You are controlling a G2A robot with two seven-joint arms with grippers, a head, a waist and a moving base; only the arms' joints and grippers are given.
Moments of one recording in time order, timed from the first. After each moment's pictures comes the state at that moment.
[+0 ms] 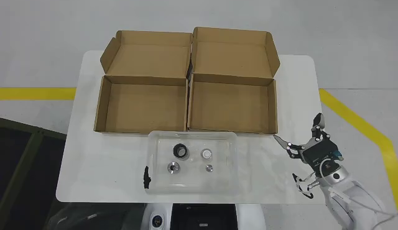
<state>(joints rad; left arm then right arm) -0.36 -0.19 -0.39 -1.44 1.98 -0.36 0.13 -1.89 -1.23 1.79 -2.08 -1.54 -0.47 -0.23</state>
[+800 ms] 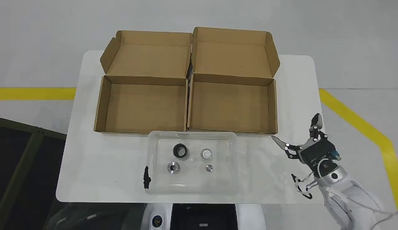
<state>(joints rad) -0.36 -0.19 -0.39 -1.44 1.98 -0.36 0.13 -1.88 -1.23 1.77 -2.09 -1.54 -0.49 -0.21</state>
